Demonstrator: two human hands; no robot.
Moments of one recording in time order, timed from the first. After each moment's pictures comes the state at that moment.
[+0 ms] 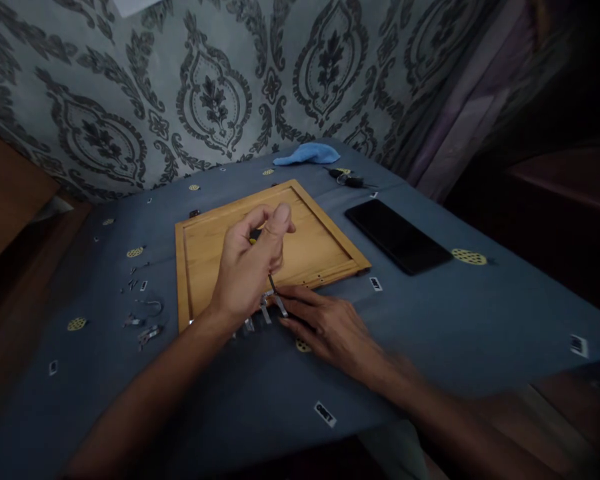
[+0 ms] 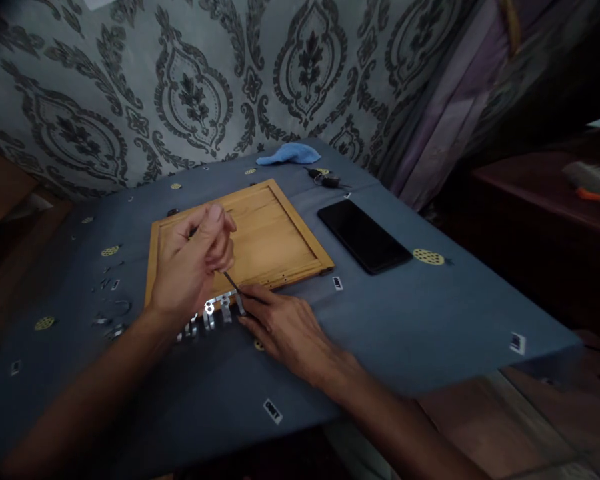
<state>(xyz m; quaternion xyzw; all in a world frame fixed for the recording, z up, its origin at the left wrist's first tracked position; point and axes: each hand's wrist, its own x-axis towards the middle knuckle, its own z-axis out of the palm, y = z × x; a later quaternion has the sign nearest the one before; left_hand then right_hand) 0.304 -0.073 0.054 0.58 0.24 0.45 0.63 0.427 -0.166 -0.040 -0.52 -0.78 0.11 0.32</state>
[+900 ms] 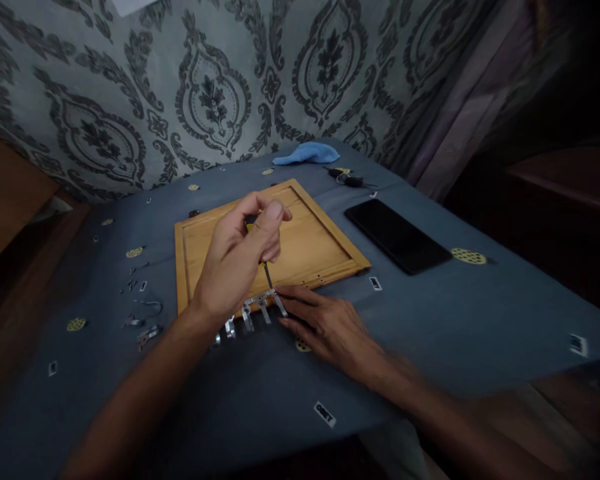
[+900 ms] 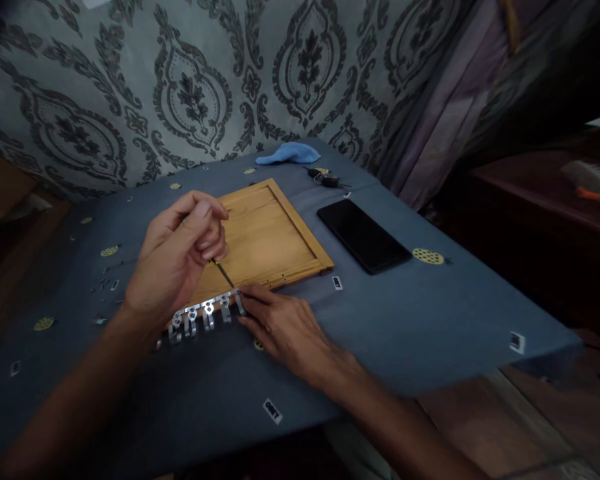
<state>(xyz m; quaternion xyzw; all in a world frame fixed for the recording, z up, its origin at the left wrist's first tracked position) 0.295 -0.069 0.072 0.62 0.22 0.43 0.62 0.427 -0.167 -0.042 -0.52 -0.78 0.11 0.32</state>
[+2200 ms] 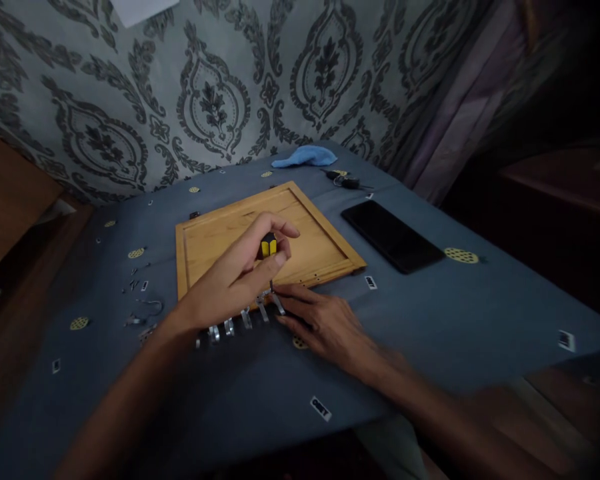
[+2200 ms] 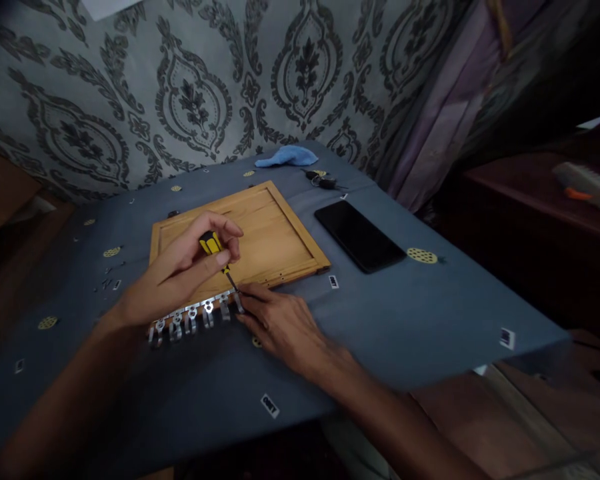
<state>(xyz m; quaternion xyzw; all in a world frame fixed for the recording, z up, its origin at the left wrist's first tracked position) 0.263 -0.067 0.070 0.83 0.22 0.24 0.46 0.426 -0.167 -0.038 -0.52 -0.78 0.11 0.32</state>
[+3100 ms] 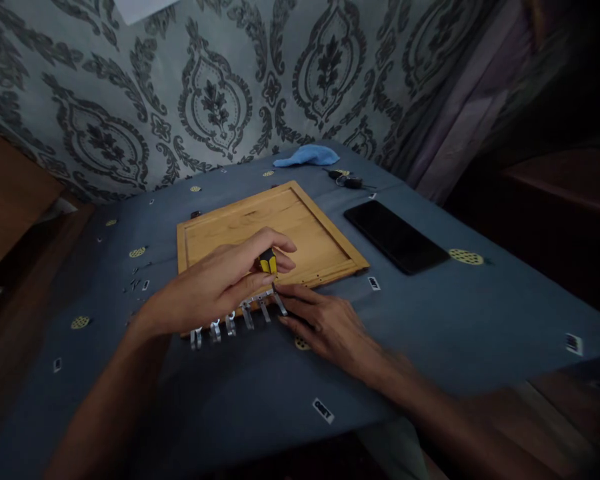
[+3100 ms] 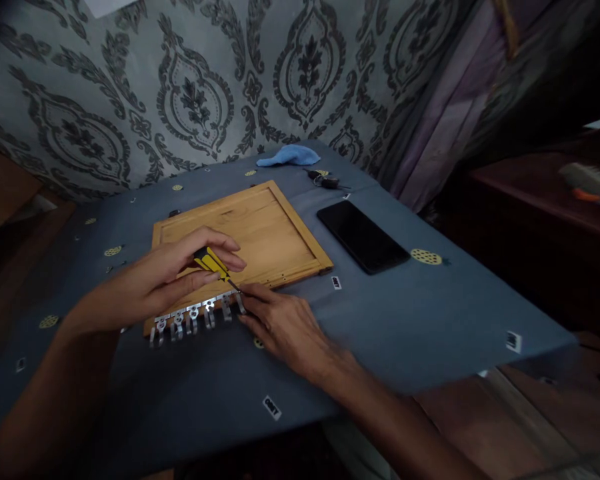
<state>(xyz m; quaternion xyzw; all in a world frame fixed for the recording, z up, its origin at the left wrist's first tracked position) 0.243 -0.061 0.092 0.92 0.17 0.10 0.34 0.427 -0.166 -0.041 -0.52 -0.79 0.11 0.32</state>
